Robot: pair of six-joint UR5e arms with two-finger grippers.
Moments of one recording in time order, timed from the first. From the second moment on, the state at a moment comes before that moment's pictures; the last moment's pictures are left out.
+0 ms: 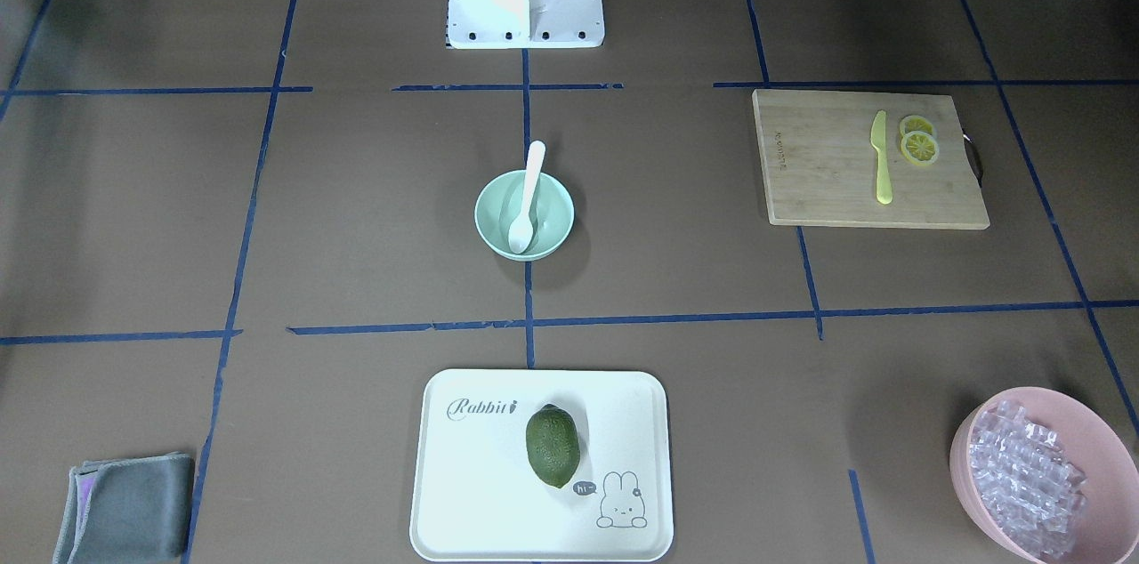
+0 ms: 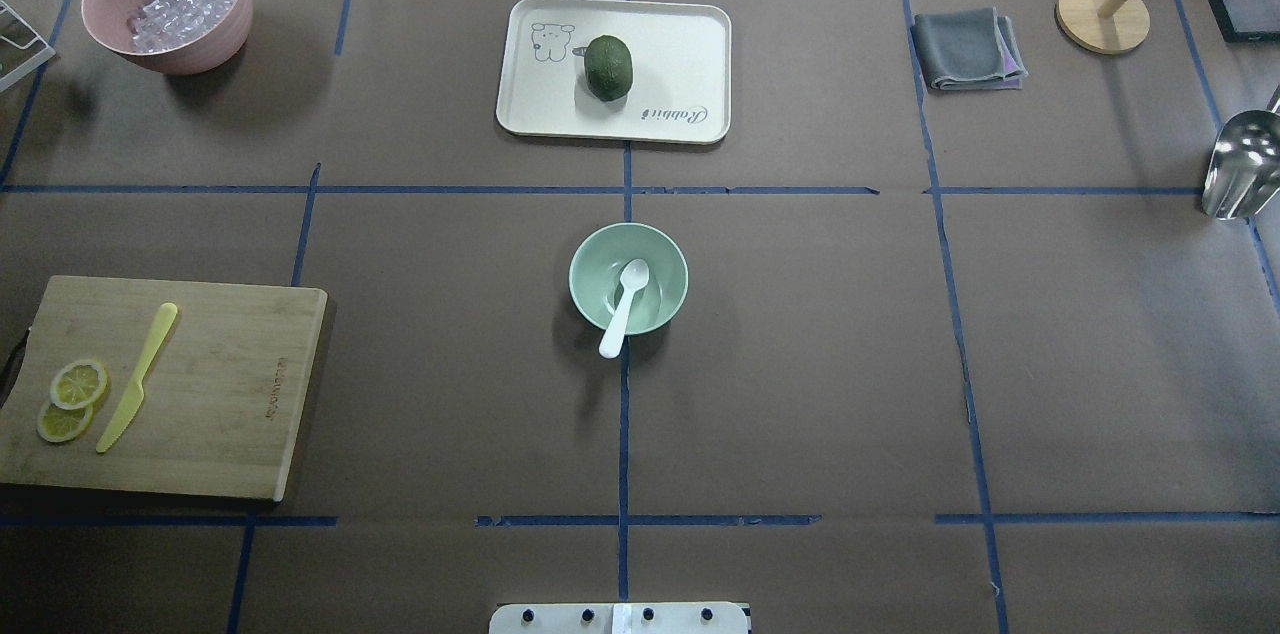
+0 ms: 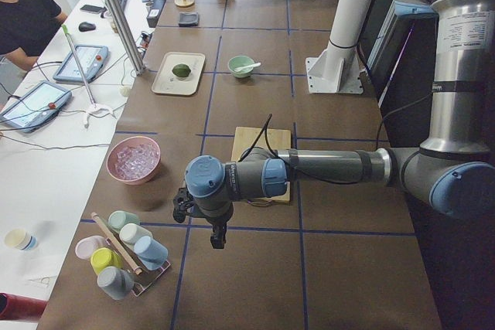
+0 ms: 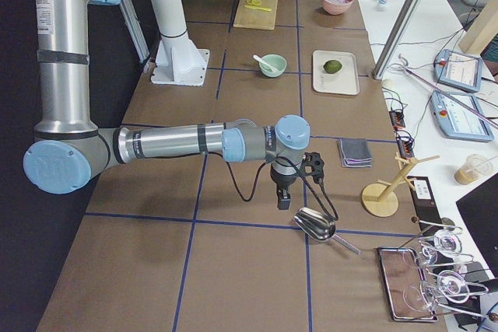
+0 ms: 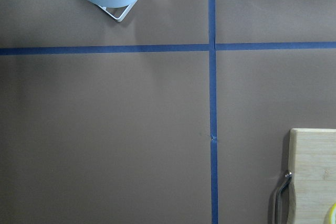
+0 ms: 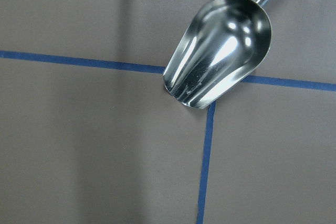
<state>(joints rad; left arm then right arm) -1.63 -1.53 -1.61 -1.45 -2.38 0.16 1.46 -1.60 1.73 -1.59 2.31 0.05</state>
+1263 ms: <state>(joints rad) -1.59 -1.50 -1.66 -1.45 -2.39 0.17 1.46 -1.60 1.72 -1.59 2.37 0.07</state>
